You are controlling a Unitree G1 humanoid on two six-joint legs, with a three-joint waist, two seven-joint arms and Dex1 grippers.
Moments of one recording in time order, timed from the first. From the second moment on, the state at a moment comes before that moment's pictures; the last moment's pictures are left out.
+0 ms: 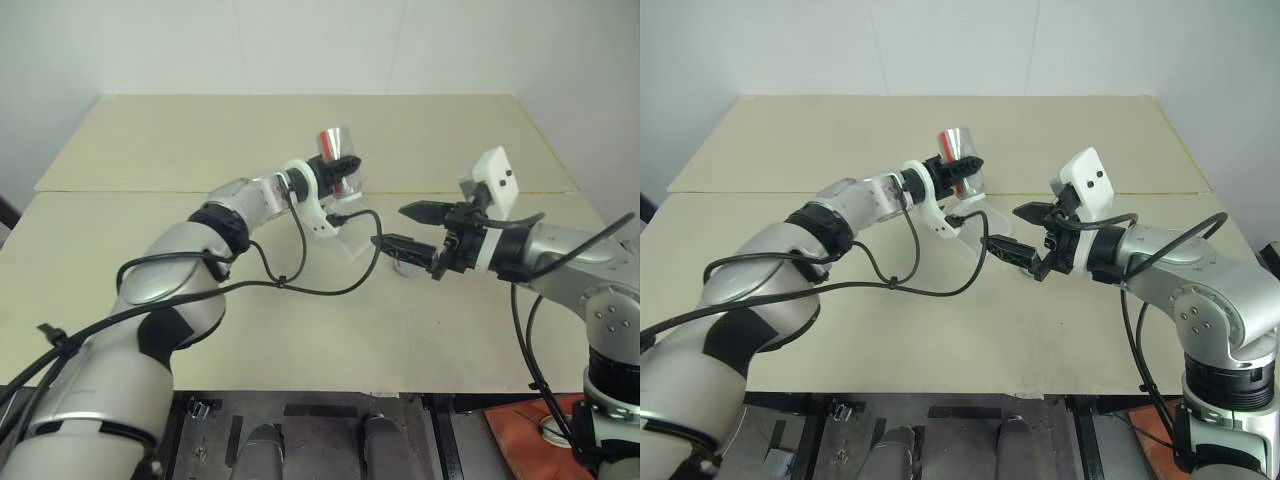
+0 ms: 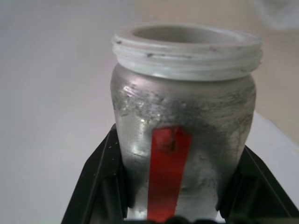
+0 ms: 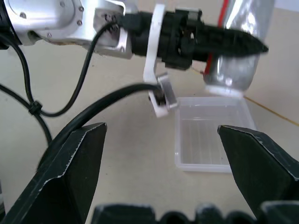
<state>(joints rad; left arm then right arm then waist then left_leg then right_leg) -1.47 0.32 -1.10 1.19 1.36 -0.30 0.48 -0.58 -0.72 -0.17 -0.53 0.87 1.11 0.50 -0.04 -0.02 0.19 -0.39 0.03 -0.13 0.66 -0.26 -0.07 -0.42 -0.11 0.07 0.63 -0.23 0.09</state>
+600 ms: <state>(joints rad) -1.48 0.28 -1.03 1.27 1.26 -0.35 0.45 -0.55 -0.73 -0.22 -0.58 0.93 1.12 0.41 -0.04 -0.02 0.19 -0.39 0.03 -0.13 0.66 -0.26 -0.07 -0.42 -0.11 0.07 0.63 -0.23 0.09</state>
